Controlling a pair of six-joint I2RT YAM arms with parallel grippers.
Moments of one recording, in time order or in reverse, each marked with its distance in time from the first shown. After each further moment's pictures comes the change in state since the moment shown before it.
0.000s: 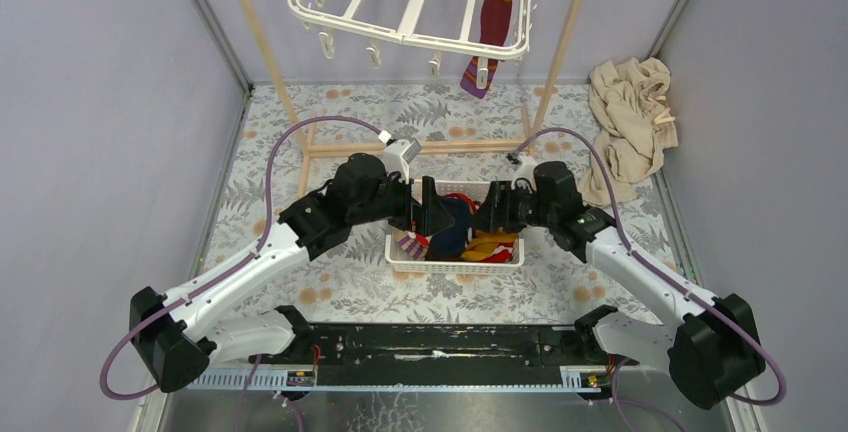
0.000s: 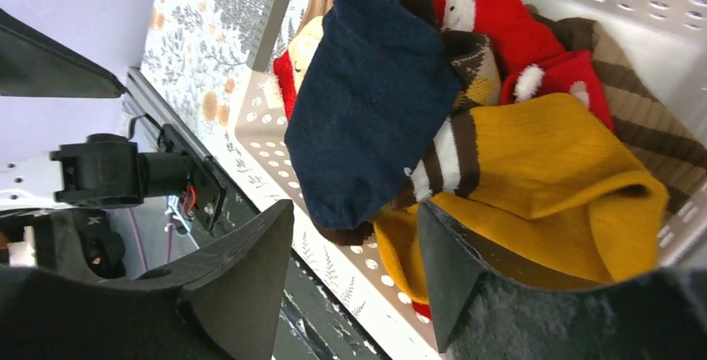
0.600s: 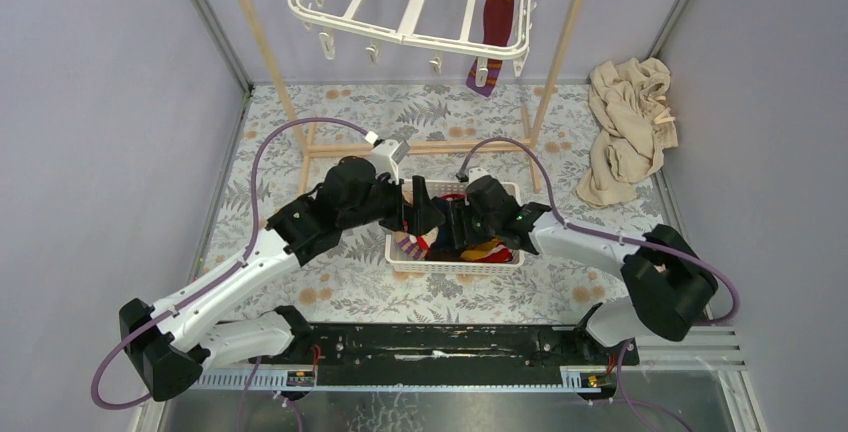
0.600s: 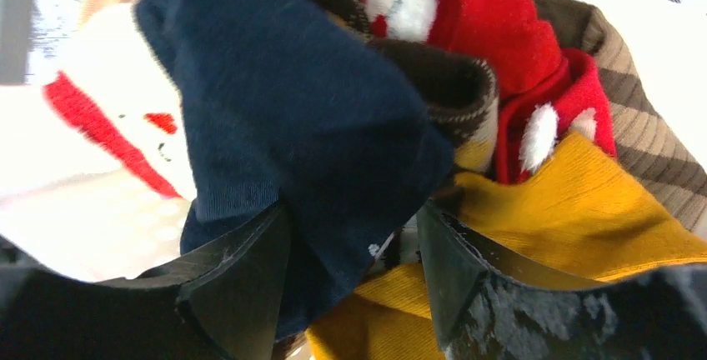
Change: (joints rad) left arm 0.000 -0.057 0.000 -0.060 -0.090 0.000; right arm 0.324 0.352 0.126 -0.011 0.487 -0.066
